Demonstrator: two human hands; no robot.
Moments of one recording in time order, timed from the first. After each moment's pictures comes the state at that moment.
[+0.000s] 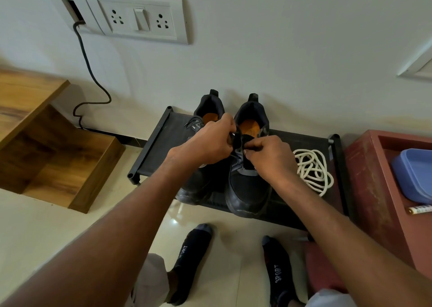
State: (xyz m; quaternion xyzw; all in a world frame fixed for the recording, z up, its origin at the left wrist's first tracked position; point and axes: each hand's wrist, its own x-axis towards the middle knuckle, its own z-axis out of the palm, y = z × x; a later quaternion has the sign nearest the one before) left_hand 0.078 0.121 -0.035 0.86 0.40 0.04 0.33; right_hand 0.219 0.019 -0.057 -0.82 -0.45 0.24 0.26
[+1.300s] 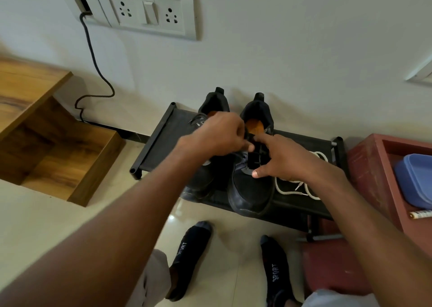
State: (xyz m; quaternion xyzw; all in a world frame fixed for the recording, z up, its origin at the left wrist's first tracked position) left_hand 0.085 0.123 -0.016 0.88 0.39 0.00 0.26; right_hand 0.248 0.023 -0.026 -0.74 -0.61 0.27 -0.01
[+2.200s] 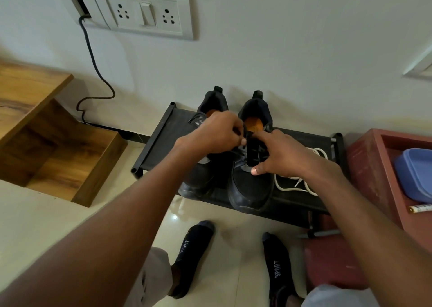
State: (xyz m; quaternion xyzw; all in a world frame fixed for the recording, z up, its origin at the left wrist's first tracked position) left_hand 0.086 0.128 -0.021 0.87 0.39 0.02 0.29; right_hand 0.252 0.024 -0.033 -0.75 -0.61 0.25 -0.01
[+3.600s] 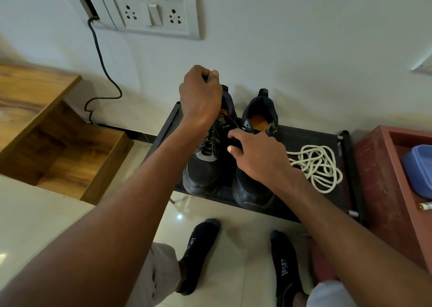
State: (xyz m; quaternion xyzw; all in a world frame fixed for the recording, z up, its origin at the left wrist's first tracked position) left_hand 0.077 0.144 0.011 0.59 0.58 0.43 0.36; right_hand 0.183 0.026 -0.044 -0.74 -0.66 0.11 0.10
